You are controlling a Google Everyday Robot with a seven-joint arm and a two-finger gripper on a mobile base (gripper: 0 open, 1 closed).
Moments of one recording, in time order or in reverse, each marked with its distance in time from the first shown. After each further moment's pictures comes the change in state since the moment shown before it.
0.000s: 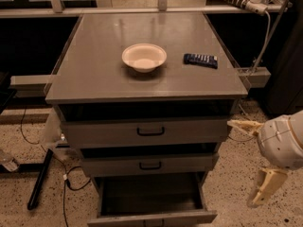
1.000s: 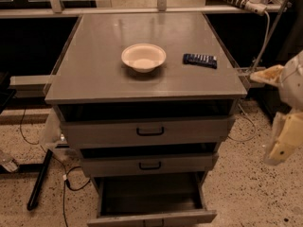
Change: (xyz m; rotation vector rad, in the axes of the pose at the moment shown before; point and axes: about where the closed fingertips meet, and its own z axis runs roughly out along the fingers) arm -0.041 -0.056 -0.104 0.076 0.213 0.118
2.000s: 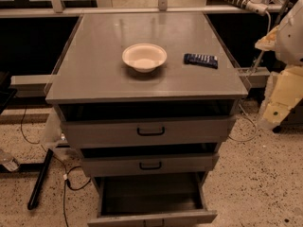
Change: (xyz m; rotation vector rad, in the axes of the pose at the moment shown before) arm -0.025 -0.039 -0.043 0.049 0.114 0.094
